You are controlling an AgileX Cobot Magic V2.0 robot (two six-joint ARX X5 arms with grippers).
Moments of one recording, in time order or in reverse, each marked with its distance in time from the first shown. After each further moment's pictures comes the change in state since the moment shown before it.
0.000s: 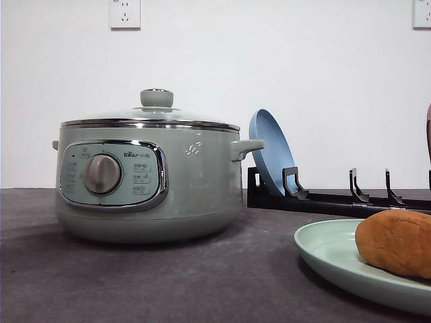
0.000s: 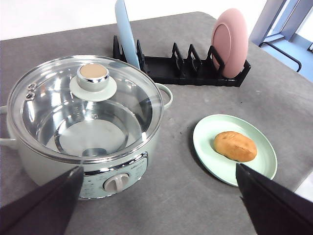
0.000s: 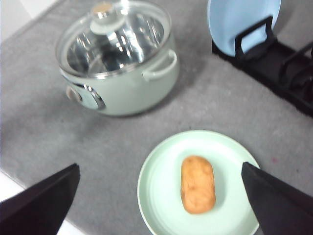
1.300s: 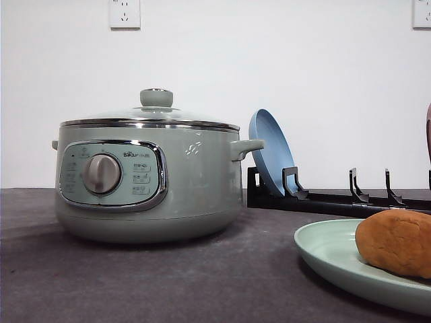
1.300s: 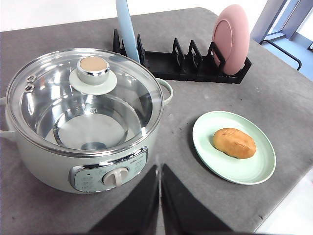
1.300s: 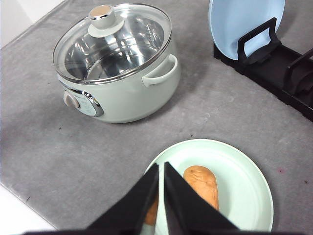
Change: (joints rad) left_arx 0.001 -0.003 -0.001 -0.018 0.000 -0.008; right_arx 0.000 -0.004 -0.064 0.101 -0.003 0.011
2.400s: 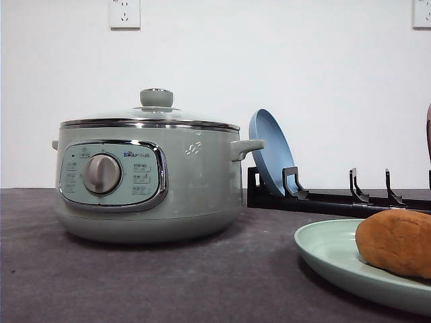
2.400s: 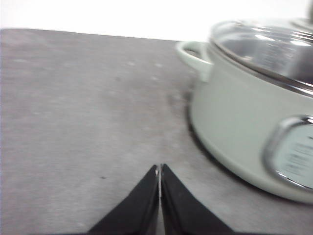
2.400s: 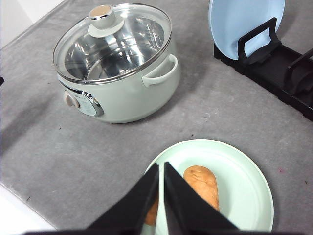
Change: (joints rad) left_arx 0.461 -0.564 -0.962 0.629 -0.190 0.019; right_arx 0.000 0.000 0.000 0.000 0.000 0.000
